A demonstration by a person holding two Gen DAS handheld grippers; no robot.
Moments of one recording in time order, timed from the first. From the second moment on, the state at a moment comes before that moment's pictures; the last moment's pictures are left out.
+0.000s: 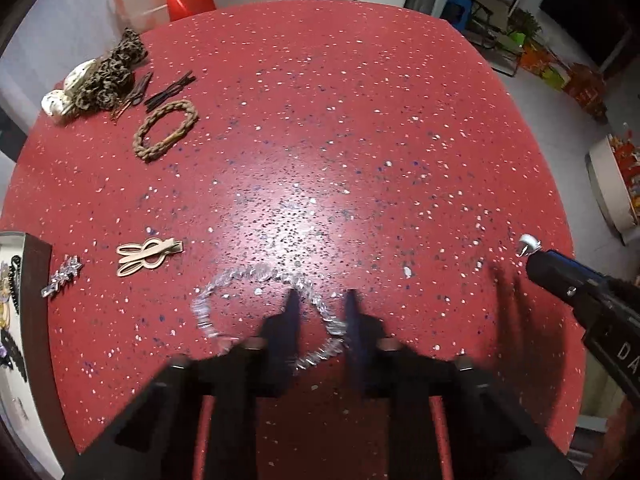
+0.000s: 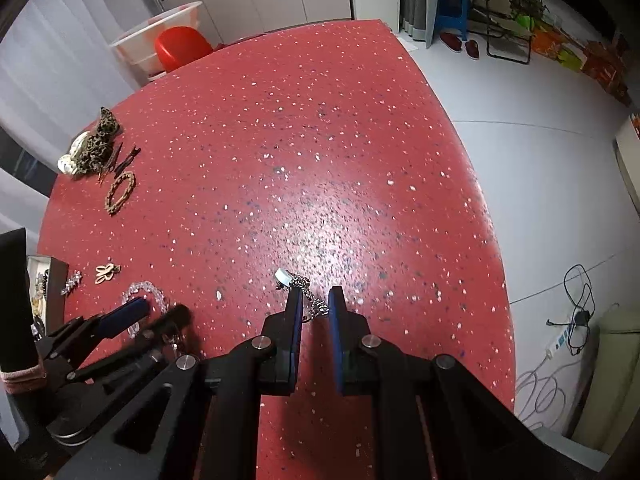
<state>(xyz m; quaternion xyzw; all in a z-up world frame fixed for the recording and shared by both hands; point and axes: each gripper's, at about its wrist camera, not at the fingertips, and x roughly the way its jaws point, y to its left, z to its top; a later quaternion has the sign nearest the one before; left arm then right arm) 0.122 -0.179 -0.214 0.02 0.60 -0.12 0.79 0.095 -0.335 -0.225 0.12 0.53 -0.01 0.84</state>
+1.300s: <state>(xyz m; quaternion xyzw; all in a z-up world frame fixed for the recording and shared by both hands) 0.033 -0.018 -0.090 -0.08 0.58 -0.17 0.80 0.029 -0.229 -0.150 0.12 0.57 0.08 0.81</state>
